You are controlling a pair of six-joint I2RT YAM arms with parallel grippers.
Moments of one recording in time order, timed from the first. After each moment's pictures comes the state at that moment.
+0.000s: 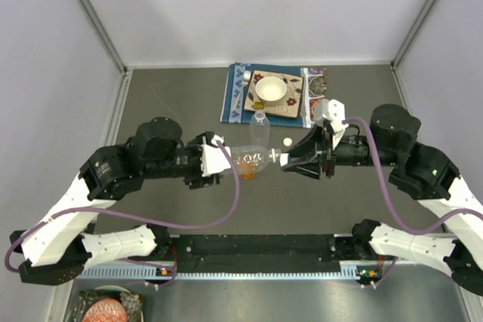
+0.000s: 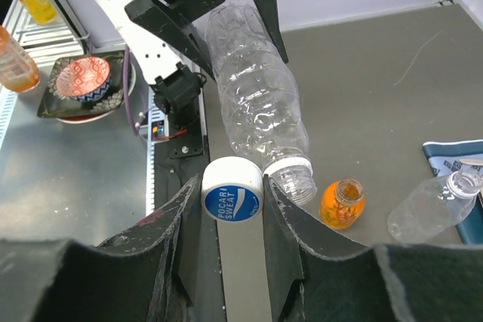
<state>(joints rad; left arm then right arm) -0.96 0.96 1.46 -1.08 0.18 0.54 0.87 0.88 1.37 -0.66 -0.56 -0.04</state>
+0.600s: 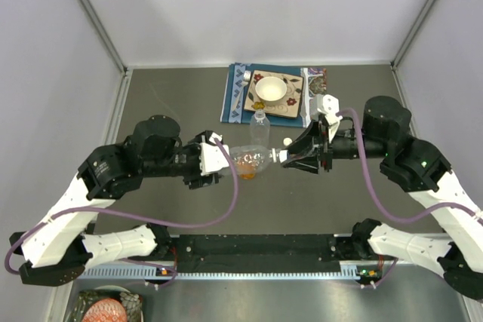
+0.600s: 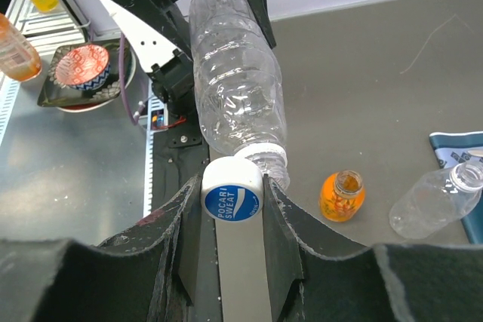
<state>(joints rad) -0.93 0.97 1.47 -1.08 0.23 0.54 0.75 0.92 1.35 -0.67 -0.69 -0.08</state>
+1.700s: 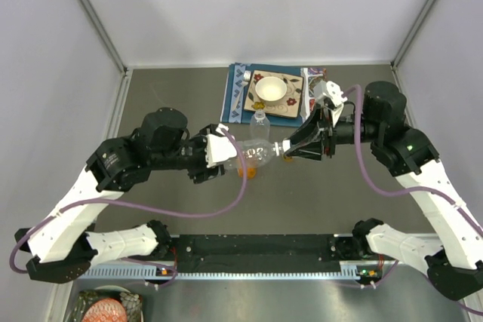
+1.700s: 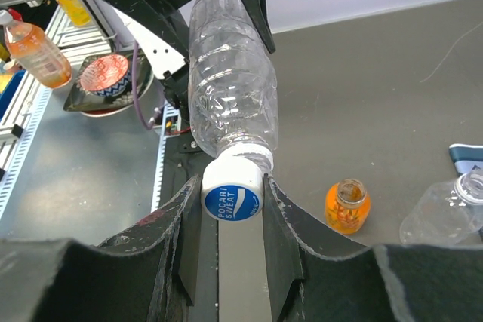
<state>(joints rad) -0.89 1.03 1.50 -1.07 0.25 0.52 0.52 0.99 1.30 -0.59 -1.01 -0.08</state>
